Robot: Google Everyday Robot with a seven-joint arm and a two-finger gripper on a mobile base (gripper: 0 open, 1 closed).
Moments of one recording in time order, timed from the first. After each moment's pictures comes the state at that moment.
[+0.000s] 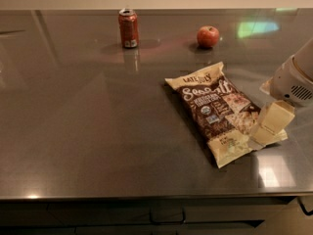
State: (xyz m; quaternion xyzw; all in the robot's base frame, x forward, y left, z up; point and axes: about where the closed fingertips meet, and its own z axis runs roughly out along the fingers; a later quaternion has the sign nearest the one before) arm 0.459 -0.241 0.861 -0.50 0.85 0.09 0.13
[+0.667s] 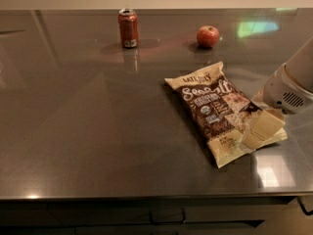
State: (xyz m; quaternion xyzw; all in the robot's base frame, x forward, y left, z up) arm 0.449 -0.227 0.848 -0.50 0.85 0.10 0.12
